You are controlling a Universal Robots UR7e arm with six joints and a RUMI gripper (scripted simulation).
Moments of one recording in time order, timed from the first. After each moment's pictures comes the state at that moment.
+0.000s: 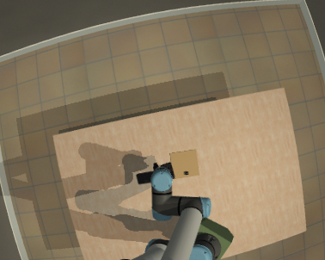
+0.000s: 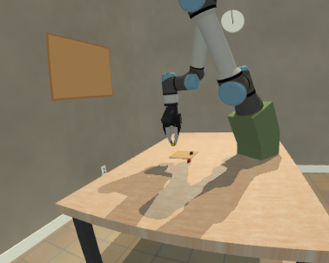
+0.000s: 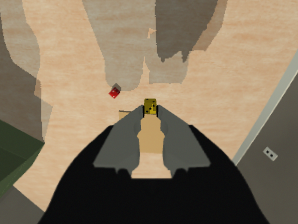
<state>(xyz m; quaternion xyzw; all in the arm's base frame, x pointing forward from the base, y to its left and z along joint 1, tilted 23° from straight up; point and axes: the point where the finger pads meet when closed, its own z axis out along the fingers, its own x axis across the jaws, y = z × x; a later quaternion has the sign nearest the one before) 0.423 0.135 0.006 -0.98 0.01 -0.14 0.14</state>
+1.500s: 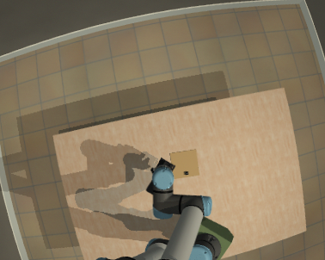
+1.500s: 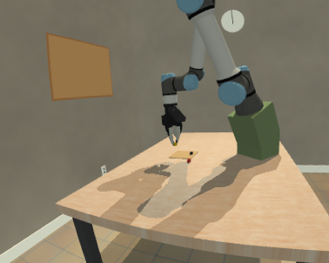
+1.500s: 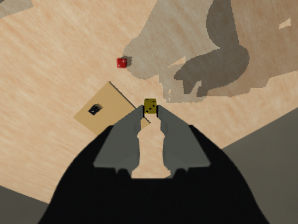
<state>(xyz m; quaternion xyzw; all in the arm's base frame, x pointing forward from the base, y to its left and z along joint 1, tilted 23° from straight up) 0.418 0.127 0.000 -0.91 -0.37 -0.18 0.08</state>
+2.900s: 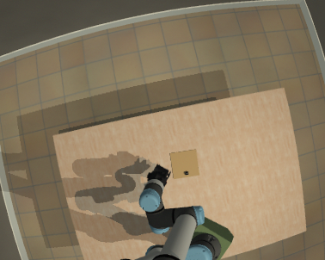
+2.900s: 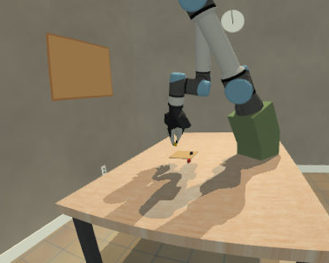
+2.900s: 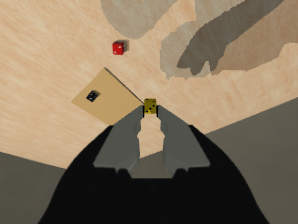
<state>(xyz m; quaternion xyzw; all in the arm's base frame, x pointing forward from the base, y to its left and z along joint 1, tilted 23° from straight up) 0.416 0.130 0.000 -0.90 -0.35 -0.24 -0.05</state>
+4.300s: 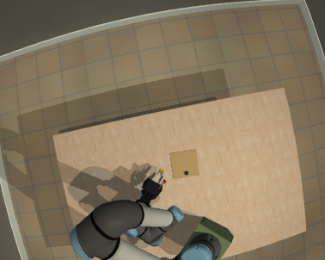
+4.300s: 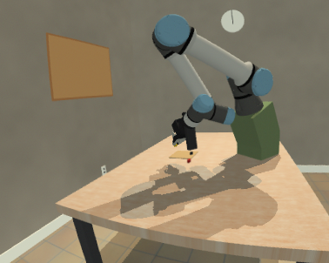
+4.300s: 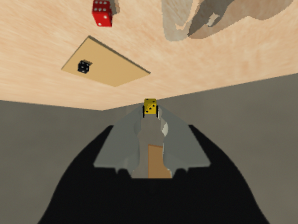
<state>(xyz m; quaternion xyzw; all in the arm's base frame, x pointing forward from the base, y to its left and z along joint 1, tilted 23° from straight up) 0.414 0.133 -0.007 -0.84 -0.25 -0.33 -0.35</state>
